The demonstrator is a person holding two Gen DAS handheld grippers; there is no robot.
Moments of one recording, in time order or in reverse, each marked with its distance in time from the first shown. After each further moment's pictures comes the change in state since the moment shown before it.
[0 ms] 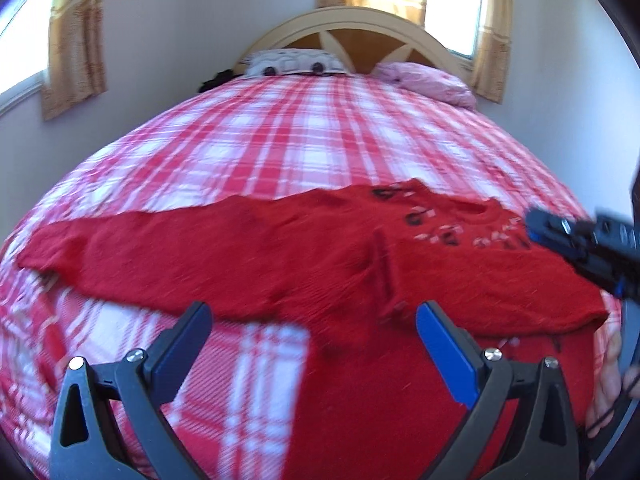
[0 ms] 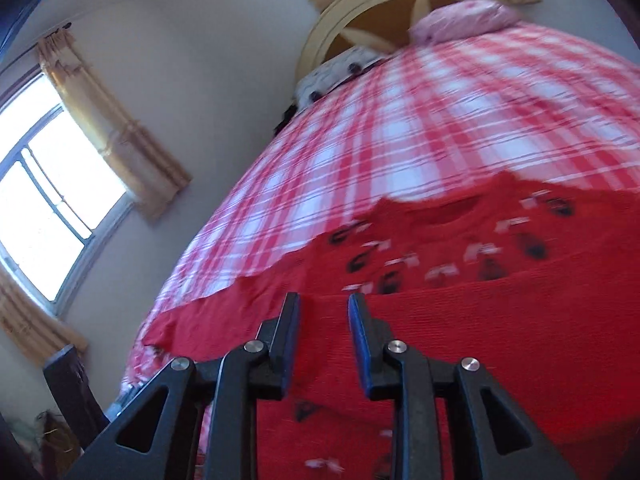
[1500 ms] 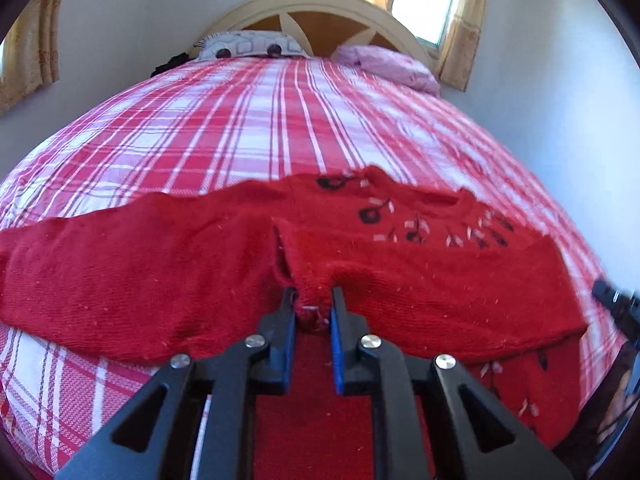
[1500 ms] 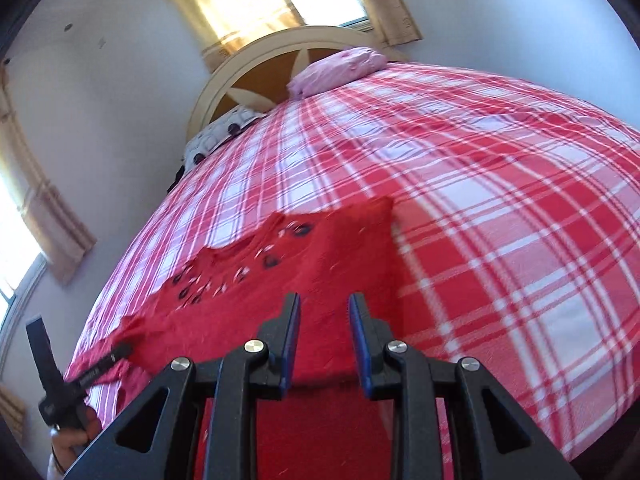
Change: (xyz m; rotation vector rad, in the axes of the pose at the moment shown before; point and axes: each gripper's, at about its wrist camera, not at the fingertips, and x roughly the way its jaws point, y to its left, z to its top) left arm 0.051 -0.022 0.007 0.050 0.070 -0.123; right arm -0.117 -0.123 -0.026 0.132 -0.185 -0.355
